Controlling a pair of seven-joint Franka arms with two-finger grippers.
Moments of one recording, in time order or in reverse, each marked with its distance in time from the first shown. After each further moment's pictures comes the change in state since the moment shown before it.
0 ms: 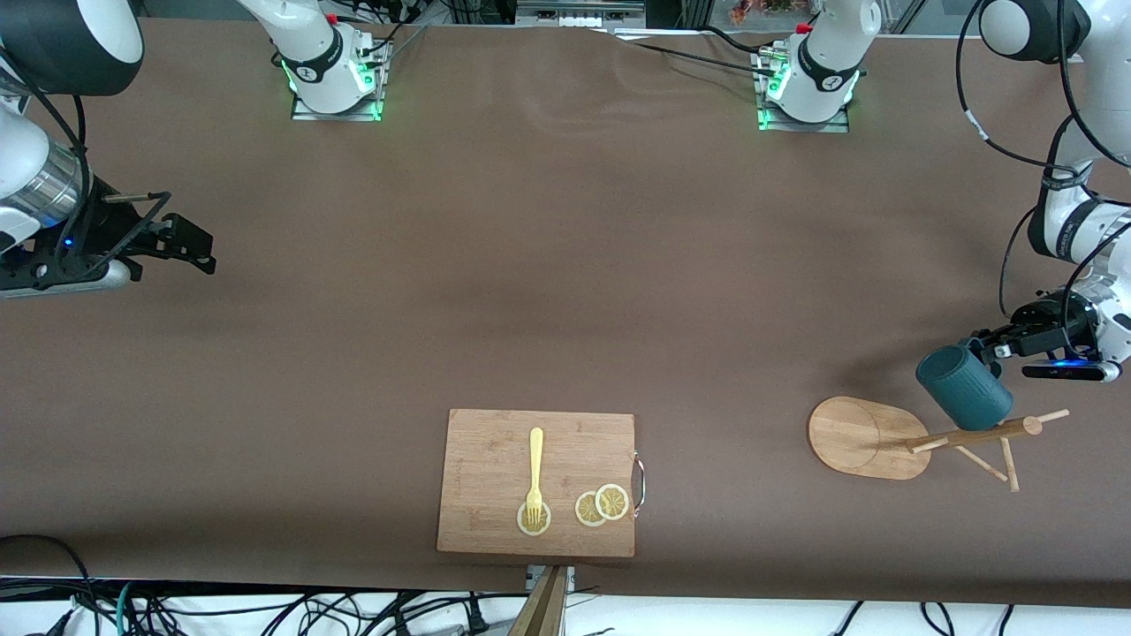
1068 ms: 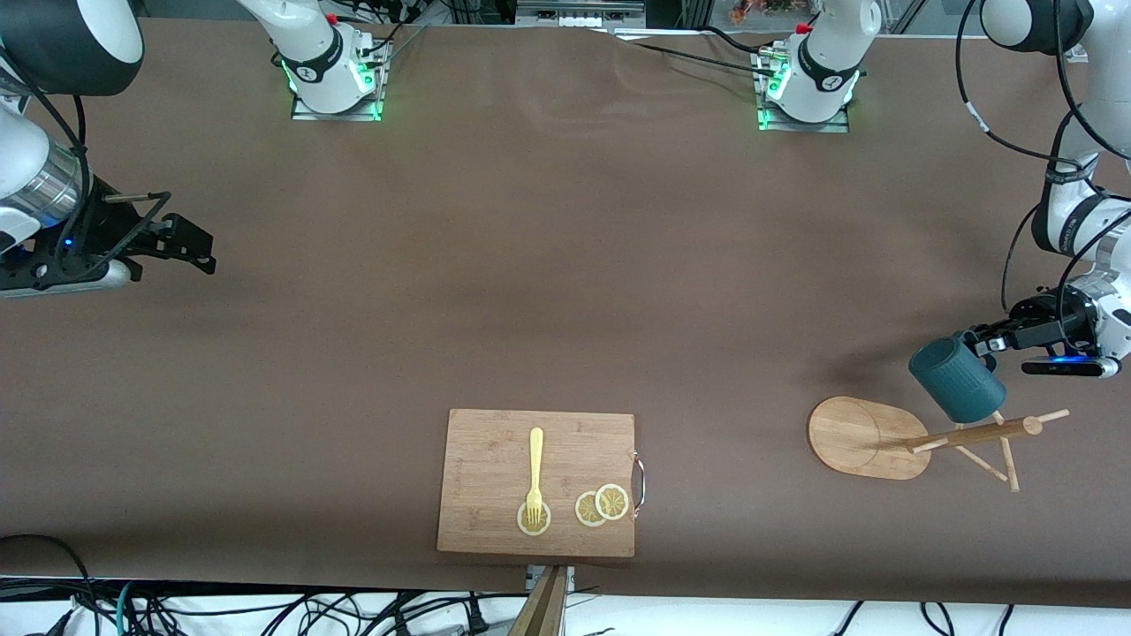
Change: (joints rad) left arm -0.011 -0.031 0.000 -0.020 0.038 0.003 0.023; right arm 0.000 0.000 0.000 0.000 0.000 0.000 0.000
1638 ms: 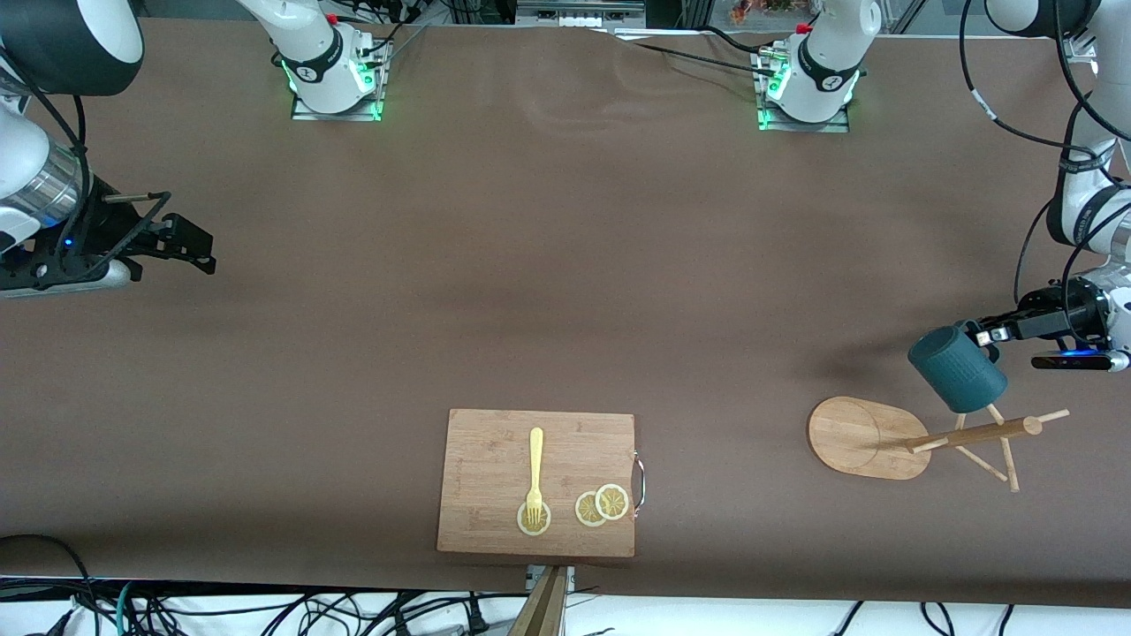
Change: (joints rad) left arm 0.000 -0.041 0.000 -0.005 0.057 0.007 0.008; right arm 0.000 0.000 0.000 0.000 0.000 0.000 0.000
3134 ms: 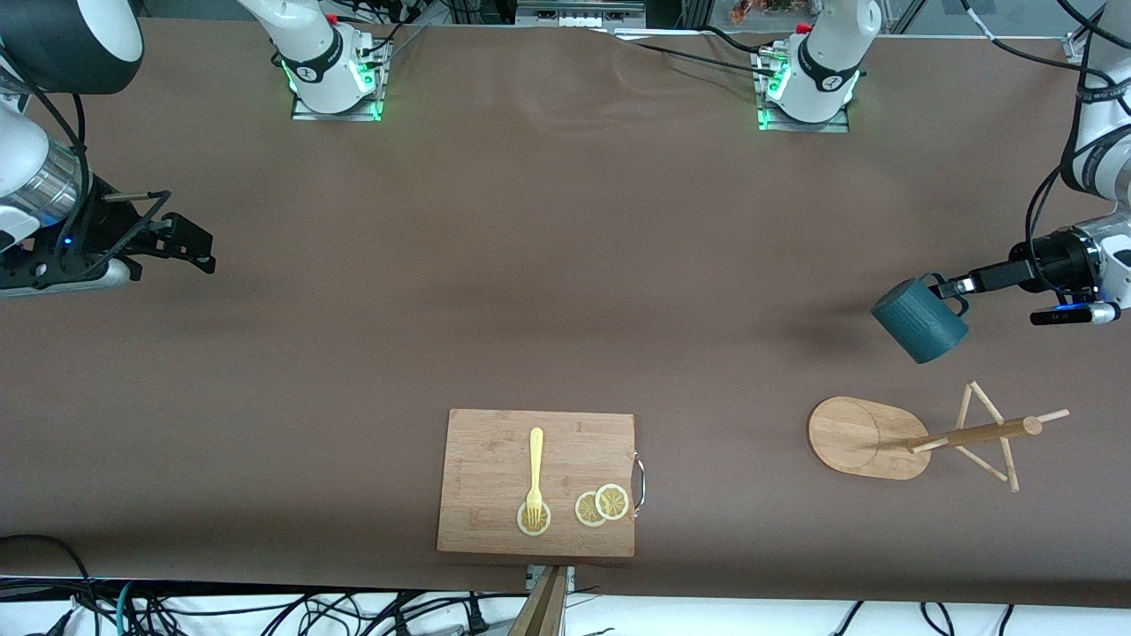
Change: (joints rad) left arm -0.072 -0.292 0.005 -0.226 0.258 0.173 0.044; right arm 0.000 -0.001 0.000 0.000 0.000 0.000 0.000
